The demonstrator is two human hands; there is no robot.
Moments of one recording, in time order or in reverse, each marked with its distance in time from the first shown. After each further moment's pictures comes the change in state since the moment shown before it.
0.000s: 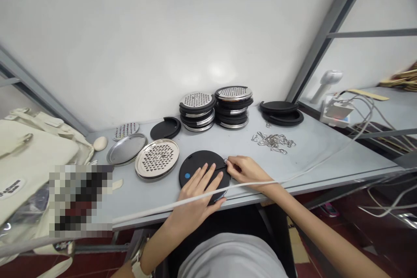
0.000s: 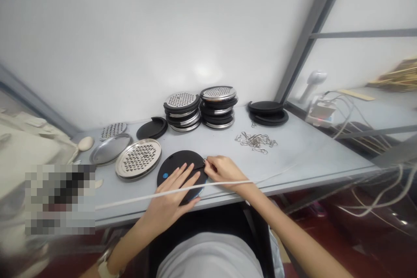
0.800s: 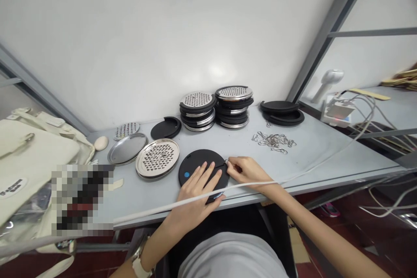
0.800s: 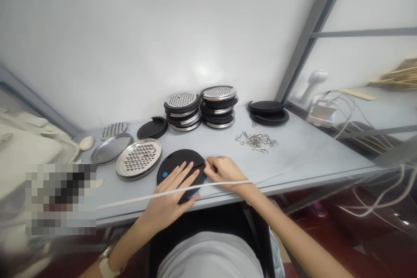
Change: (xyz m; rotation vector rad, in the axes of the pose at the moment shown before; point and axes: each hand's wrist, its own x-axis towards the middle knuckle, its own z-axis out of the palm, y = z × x) left_hand 0.001 -0.003 -0.001 -0.039 -0.033 -0.021; right_hand -0.003 0.002 0.003 -0.007 0.004 0.022
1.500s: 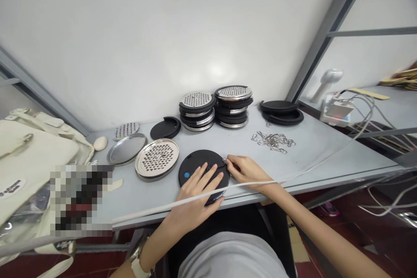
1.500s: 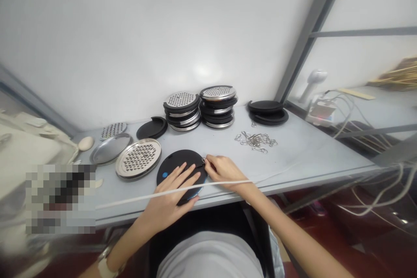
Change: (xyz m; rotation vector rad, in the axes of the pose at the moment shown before) left_hand -0.002 -0.001 0.000 -0.070 0.004 0.014; right_hand 0.001 -0.004 -0.005 -0.018 -0.037 0.004
